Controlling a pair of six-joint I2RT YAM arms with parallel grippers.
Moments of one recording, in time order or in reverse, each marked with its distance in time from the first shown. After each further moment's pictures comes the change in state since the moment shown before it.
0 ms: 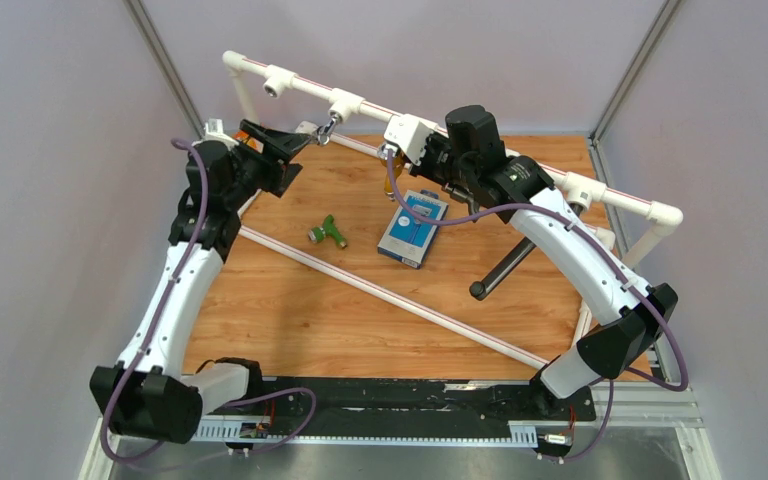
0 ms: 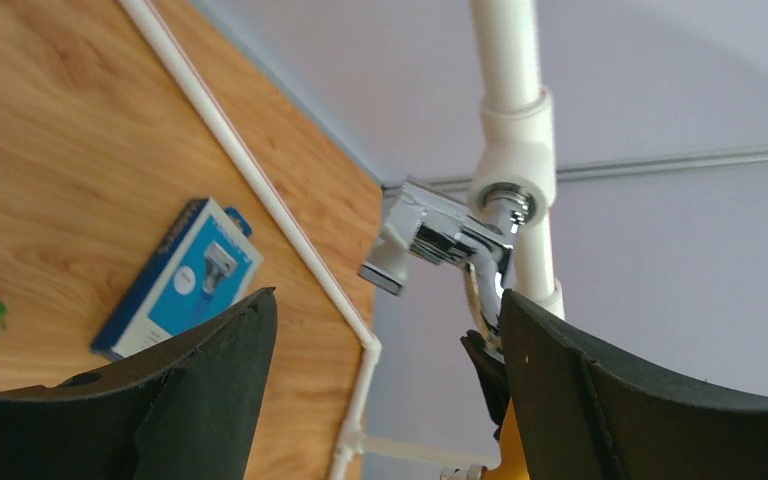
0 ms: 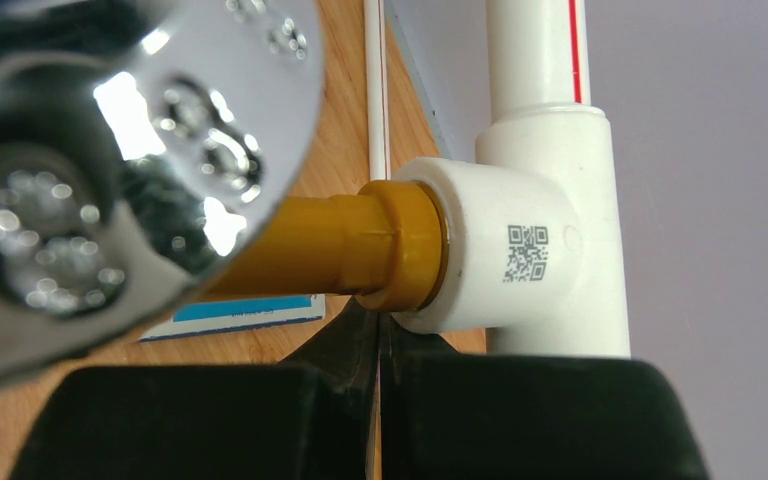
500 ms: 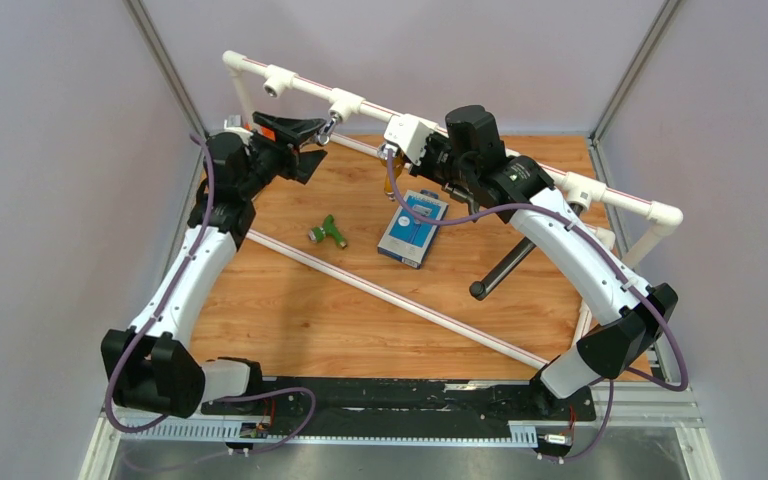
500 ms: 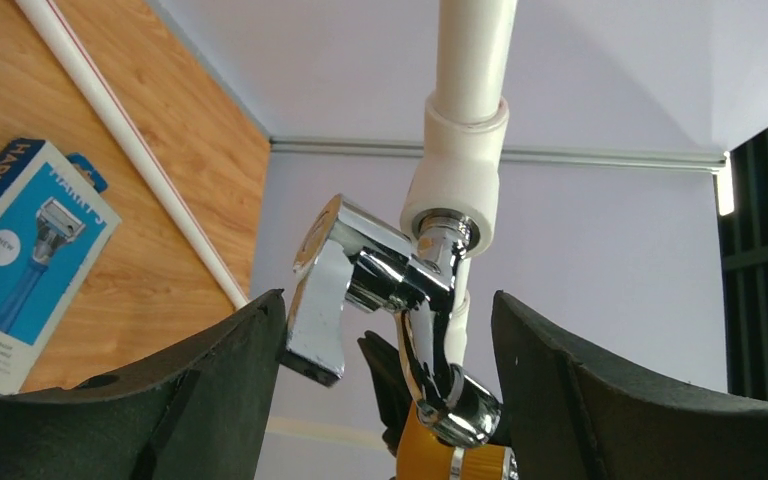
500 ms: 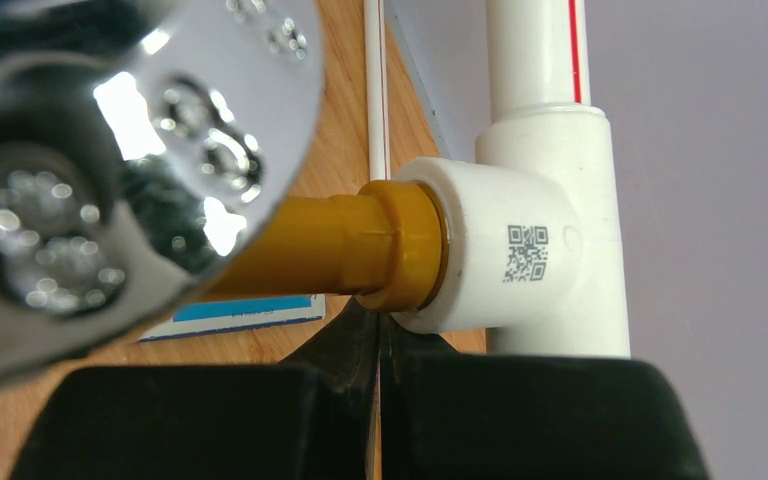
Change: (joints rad) left arm -0.035 0.151 -0.018 0.220 0.130 -0.355; right arm 0.000 0.000 0.000 0.001 0.000 0.000
